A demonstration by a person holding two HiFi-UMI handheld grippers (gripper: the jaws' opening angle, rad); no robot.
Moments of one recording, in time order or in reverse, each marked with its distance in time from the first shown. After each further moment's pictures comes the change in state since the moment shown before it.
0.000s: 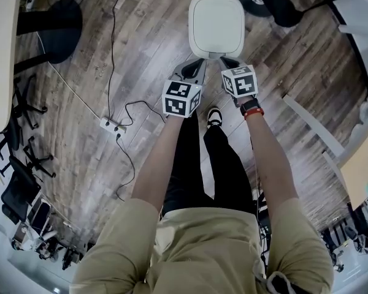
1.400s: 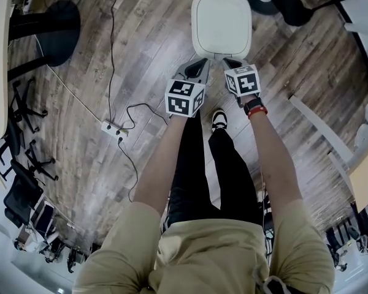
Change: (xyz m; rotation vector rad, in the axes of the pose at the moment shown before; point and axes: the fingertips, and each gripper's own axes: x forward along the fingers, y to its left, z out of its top) left arm 0.034 0.030 -0.035 -0.027 0.024 -0.013; right arm 0.058 -0.017 -0.036 0.028 0.056 -0.004
